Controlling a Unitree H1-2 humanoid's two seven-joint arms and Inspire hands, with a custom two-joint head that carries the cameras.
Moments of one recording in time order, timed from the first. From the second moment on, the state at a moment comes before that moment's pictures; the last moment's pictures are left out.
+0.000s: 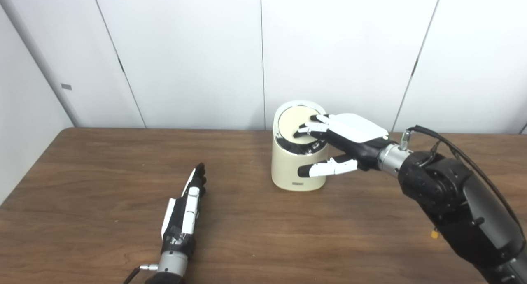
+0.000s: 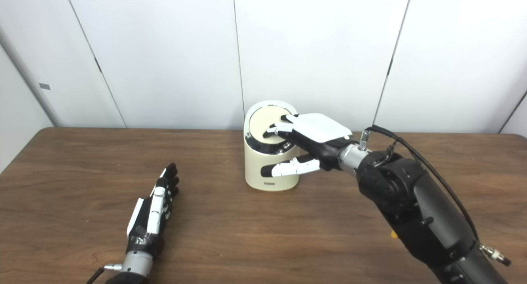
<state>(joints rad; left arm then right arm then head) -0.03 0.04 0.04 -0.05 -0.05 0.03 0.00 -0.66 -0.44 0.43 -0.17 -0.69 0.19 0.59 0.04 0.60</state>
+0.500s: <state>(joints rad) -0.02 0.04 0.04 -0.06 -0.05 0.03 -0.01 -0.62 -0.41 0.27 -0.18 -0.61 0.21 0.55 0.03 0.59</state>
